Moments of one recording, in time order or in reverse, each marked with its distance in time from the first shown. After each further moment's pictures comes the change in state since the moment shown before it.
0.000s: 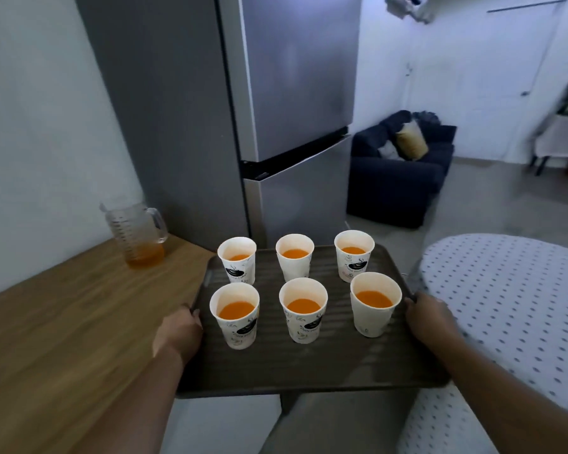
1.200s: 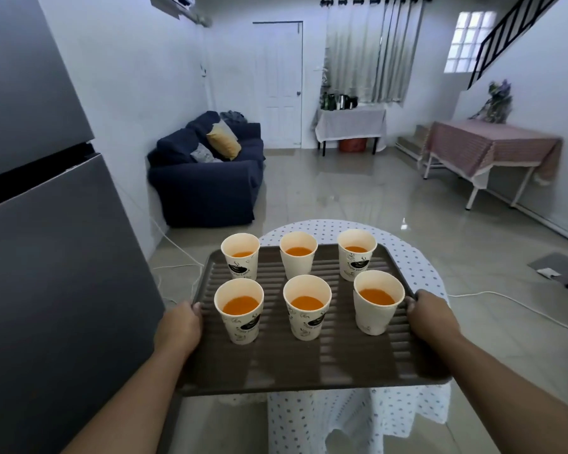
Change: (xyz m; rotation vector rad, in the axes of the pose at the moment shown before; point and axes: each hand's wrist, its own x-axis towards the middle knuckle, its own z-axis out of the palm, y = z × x) left_hand -0.034 0.406 0.213 -0.024 -0.248 0.556; right_hand 0.077 0.331 -0.145 -0.052 0.254 0.564
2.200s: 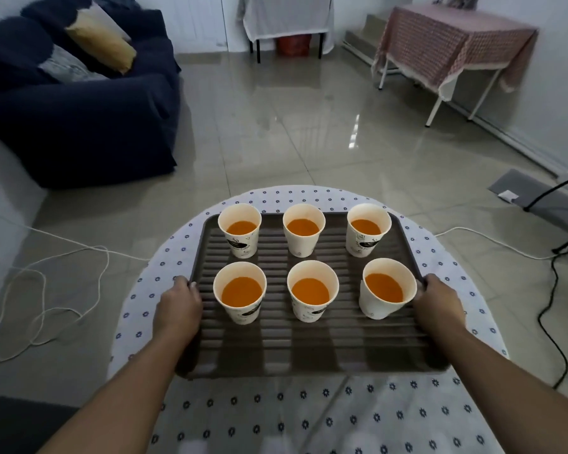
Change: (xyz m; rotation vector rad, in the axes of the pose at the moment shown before) left_hand 0.309 0.180 0.289 0.059 -0.165 0.144; right_hand 0.320 0.047 0.176 -0.010 -0.005 0.379
